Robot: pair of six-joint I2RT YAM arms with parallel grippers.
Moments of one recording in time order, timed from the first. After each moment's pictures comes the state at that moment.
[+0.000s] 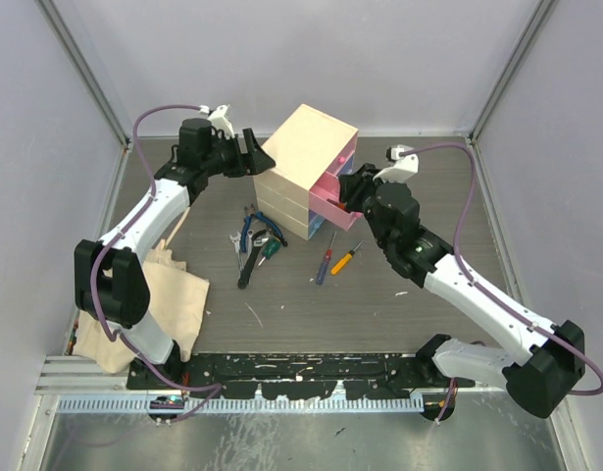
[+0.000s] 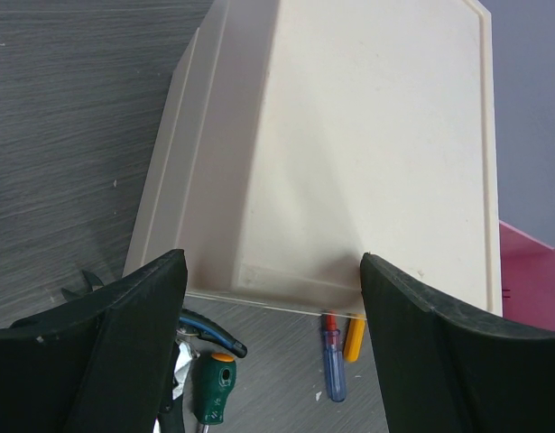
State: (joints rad) left arm -0.28 1.66 1.41 -0.16 0.41 -0.43; right arm 0.67 1.12 0.95 0.07 0.45 0.53
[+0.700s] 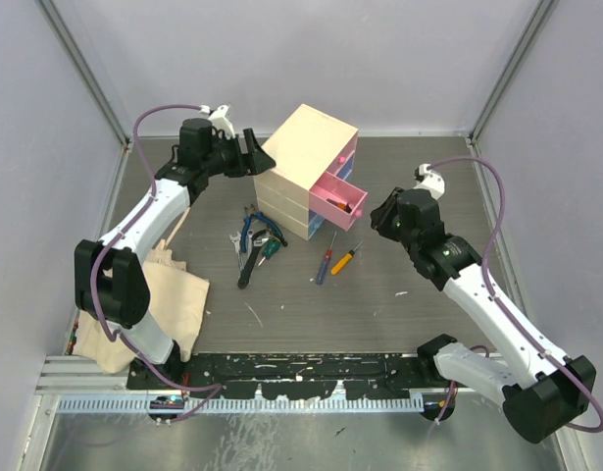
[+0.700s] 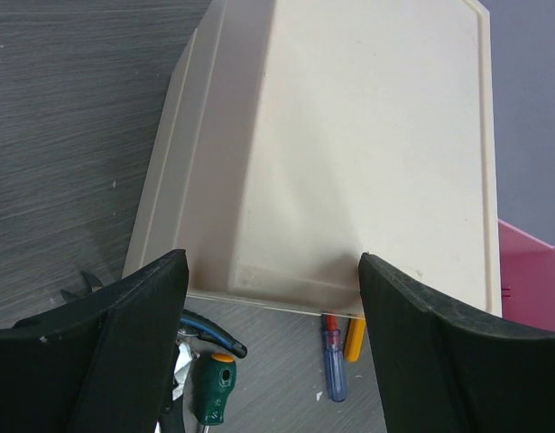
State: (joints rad) left arm -0.29 1.66 1.41 -0.16 0.41 -0.43; right arm 0.46 0.98 0.93 -0.42 0.30 0.69
